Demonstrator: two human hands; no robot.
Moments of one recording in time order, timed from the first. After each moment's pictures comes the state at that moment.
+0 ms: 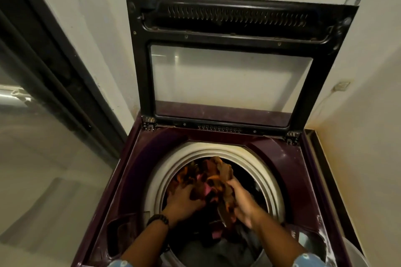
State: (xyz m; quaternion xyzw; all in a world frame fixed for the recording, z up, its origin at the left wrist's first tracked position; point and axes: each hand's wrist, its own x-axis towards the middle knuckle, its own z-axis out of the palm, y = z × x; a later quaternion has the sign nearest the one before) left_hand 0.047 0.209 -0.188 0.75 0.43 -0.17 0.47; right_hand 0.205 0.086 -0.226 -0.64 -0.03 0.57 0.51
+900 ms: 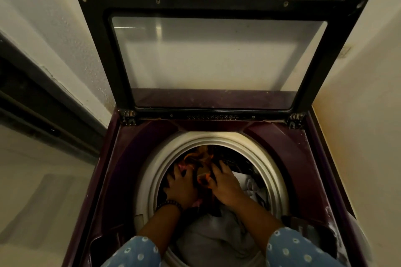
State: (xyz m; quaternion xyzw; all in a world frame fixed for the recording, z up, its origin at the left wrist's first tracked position) left_hand 0.093 0.227 -0.226 0.80 0.46 -0.23 0.29; right_hand 0.207 0.136 -0.262 -0.85 -0.38 0.34 0.12
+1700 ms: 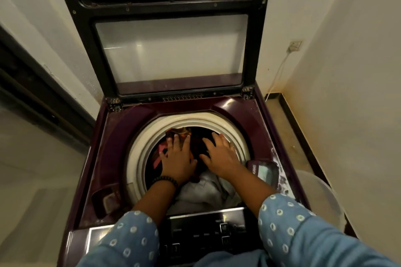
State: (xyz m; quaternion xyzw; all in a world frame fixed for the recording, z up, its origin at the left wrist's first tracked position) left_hand 0.085 0.160 -0.148 0.90 0.37 -0.12 0.19; right_hand 0.193 0.059 -0.165 -0.87 -0.44 0.19 0.09
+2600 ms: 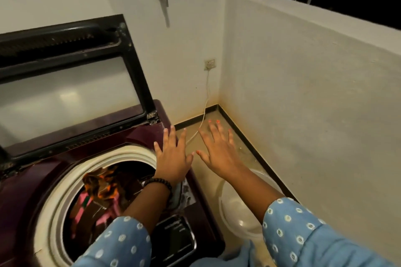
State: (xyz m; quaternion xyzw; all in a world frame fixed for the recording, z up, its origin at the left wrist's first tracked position) left_hand 0.225 0.010 -0.076 0.98 0.18 0.00 0.13; right_hand 0.294 -0.126 -0.081 -0.93 -0.34 0.00 0.14
